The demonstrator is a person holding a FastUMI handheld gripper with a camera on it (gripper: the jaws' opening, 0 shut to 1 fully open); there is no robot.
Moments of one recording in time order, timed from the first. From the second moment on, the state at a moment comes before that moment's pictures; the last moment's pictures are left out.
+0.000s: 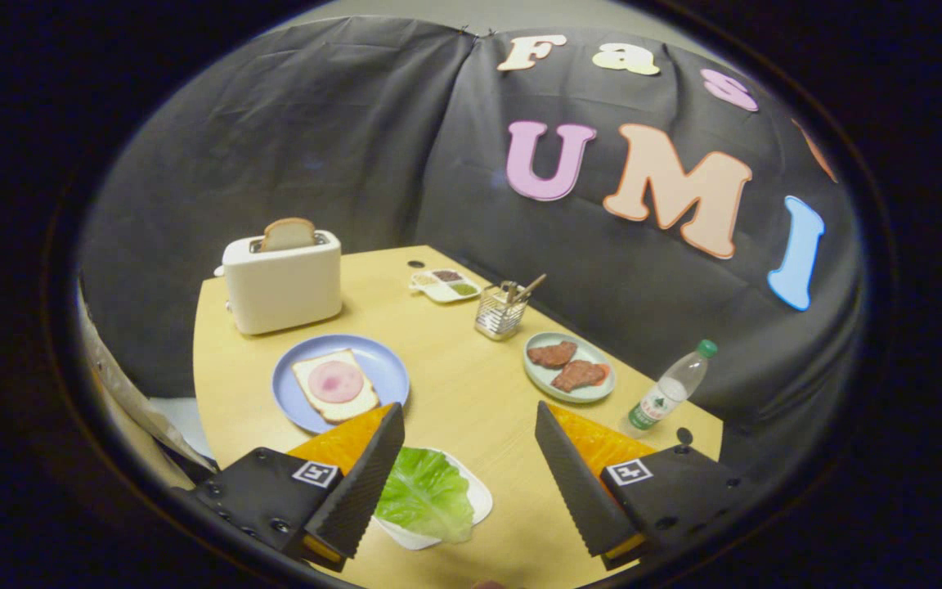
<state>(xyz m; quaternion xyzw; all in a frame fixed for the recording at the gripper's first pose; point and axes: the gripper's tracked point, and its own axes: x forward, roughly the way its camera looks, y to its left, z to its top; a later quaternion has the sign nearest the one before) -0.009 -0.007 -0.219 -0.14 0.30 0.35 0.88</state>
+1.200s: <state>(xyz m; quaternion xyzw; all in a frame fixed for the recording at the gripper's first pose) -0.067 -0.013 -0.384 -0.17 0.47 0.42 0.76</state>
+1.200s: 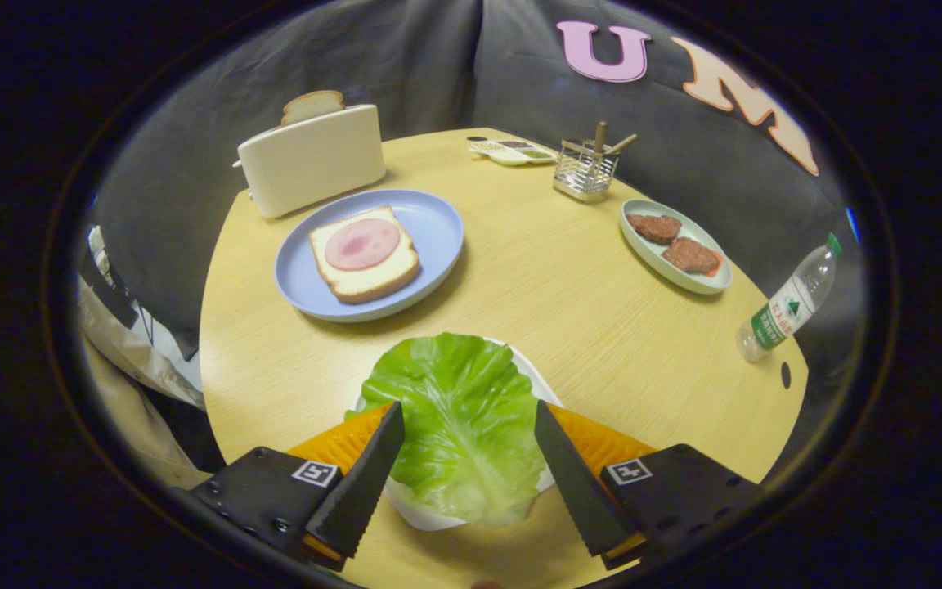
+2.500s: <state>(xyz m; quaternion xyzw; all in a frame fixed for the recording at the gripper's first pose) -0.078 0.001 -0.392 -0.15 0.49 0.39 0.76</state>
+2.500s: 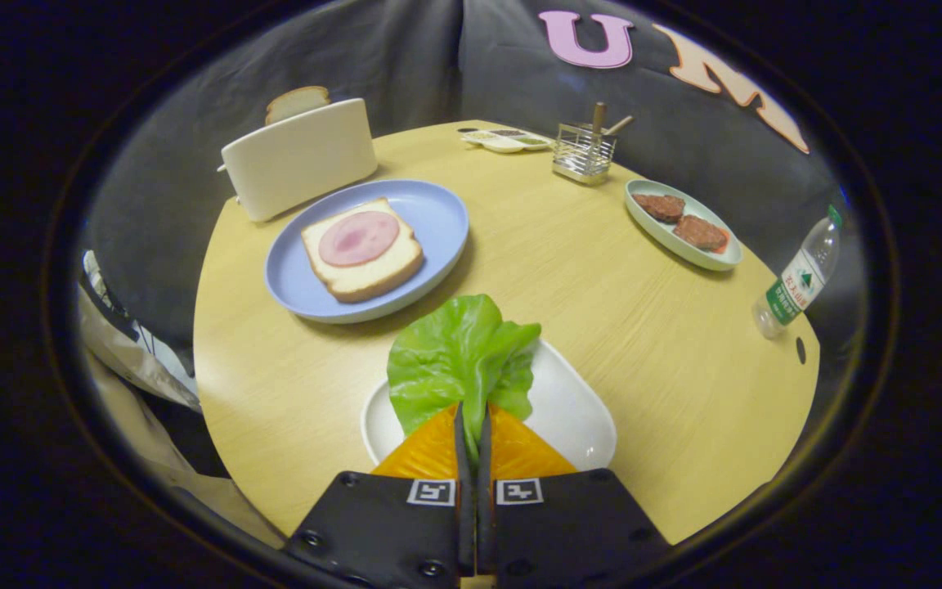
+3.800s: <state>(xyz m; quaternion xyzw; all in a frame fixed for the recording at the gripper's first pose) -0.063 0.134 -0.306 -0.16 0.43 0.44 0.77</state>
